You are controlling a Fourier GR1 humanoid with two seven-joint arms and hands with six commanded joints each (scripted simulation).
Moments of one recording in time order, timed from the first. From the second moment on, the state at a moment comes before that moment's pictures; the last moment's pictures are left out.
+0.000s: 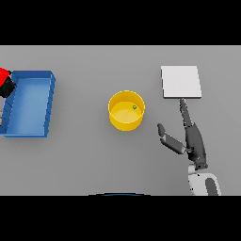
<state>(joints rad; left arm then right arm) -0.57 0.85 -0.57 -1.13 0.09 0.51 0.58 0.11 -0.05 0.14 -1.67 0.28 -0.07 -0.13</state>
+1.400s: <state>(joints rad) -0.57 0.89 -0.58 -1.19 0.24 0.26 0.48 -0.14 -0.25 0.29 -1.62 0.51 0.11 -0.02</state>
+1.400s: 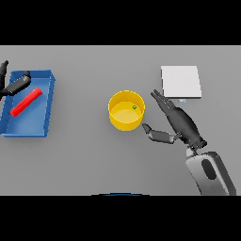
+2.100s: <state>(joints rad) -0.58 0.89 -0.59 -1.19 0.24 0.26 0.48 -0.50 -0.36 0.51 -1.39 0.73 0.34 -0.12</state>
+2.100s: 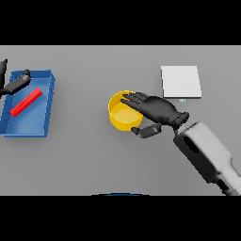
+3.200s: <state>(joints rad) -0.59 0.89 -0.58 -1.16 0.24 0.24 0.45 -0.67 -0.29 0.66 -1.12 0.82 0.48 -0.13</state>
